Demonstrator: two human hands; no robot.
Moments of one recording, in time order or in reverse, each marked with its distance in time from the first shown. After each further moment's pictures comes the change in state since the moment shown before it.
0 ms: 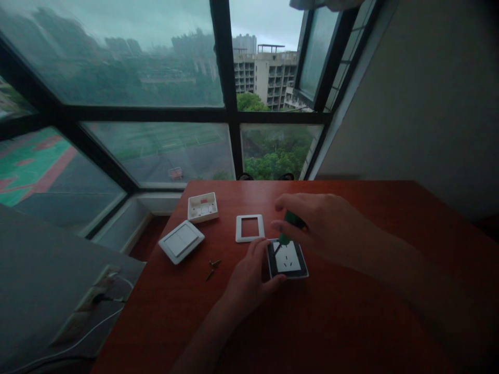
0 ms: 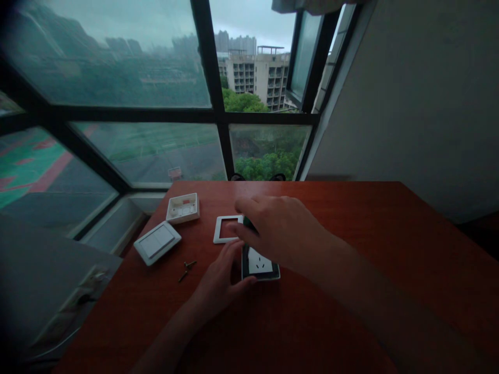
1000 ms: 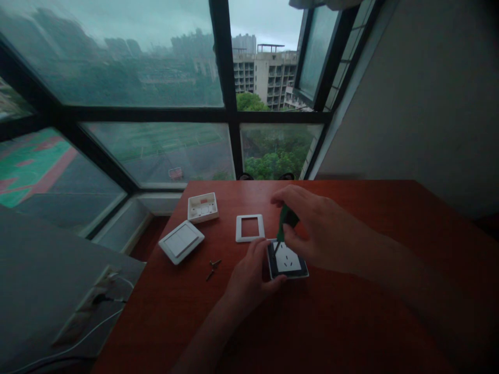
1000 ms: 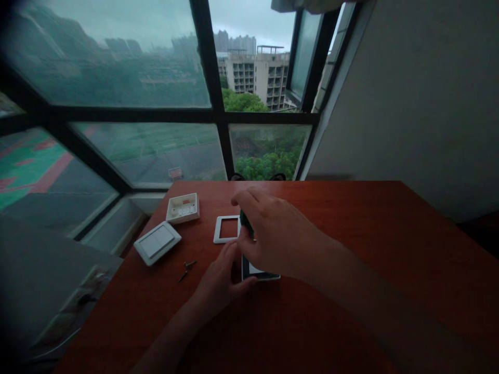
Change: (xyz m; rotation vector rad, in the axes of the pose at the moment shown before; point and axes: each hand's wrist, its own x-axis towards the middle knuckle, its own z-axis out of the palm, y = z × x) left_hand 0.001 -0.003 0.002 0.002 -0.009 -0.016; right_hand 0.000 0.000 0.011 0.083 0.069 -0.049
